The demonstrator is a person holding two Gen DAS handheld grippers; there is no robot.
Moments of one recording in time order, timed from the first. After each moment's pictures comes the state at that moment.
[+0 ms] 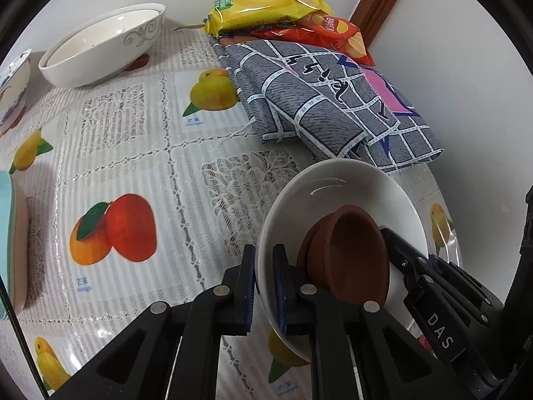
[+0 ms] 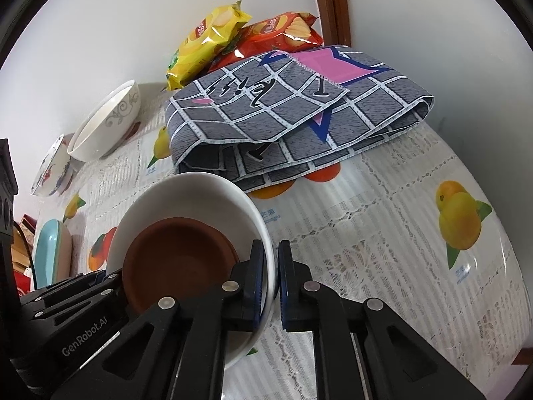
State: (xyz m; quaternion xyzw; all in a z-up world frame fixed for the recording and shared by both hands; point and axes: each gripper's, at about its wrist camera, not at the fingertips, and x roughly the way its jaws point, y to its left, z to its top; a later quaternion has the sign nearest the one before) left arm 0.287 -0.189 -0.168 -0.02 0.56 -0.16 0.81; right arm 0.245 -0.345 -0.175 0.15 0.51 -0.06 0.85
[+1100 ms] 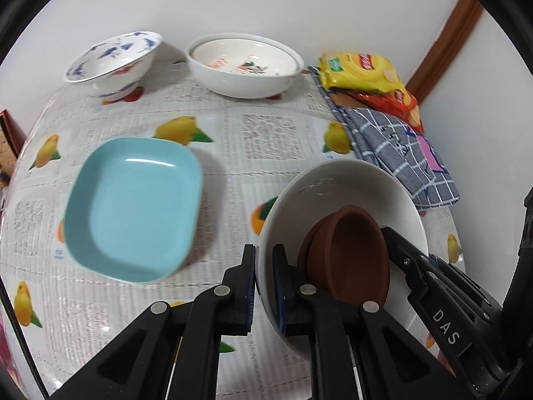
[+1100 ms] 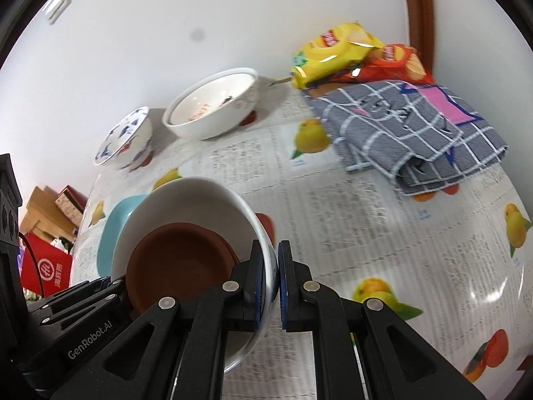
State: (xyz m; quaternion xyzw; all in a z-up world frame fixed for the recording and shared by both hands) left arm 0.252 -0.031 -0.108 -0.08 0.52 -0.07 0.85; right arm 0.243 -0.198 -0.121 0.12 0.49 0.04 0.86
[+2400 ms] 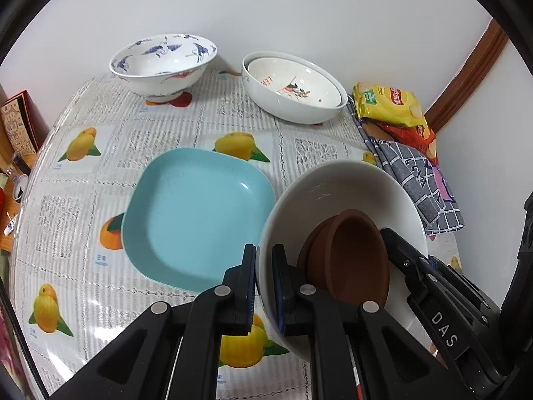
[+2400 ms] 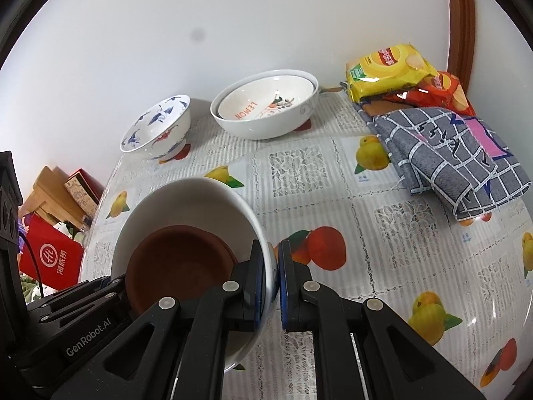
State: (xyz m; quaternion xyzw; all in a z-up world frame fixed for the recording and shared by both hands) left arm 0.250 0.037 -0.095 -0.11 0.50 -0.04 0.86; right arm 0.258 -0.125 -0.107 0.09 0.48 0.07 0.87
